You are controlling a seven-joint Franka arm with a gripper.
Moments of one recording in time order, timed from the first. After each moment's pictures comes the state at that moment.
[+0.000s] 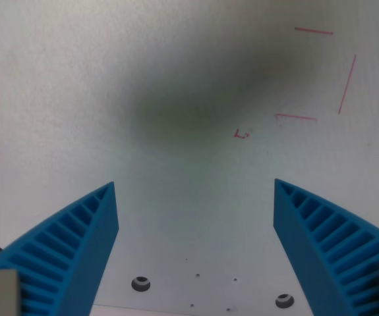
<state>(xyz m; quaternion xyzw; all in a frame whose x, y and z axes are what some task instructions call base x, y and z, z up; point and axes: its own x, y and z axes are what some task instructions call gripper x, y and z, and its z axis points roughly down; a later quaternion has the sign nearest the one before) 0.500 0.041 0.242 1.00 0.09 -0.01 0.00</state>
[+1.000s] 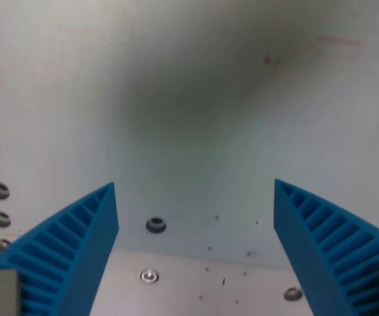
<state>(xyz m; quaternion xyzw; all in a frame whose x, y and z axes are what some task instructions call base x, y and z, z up) 0.442 0.052 0.229 0.99 0.10 -0.05 0.00</state>
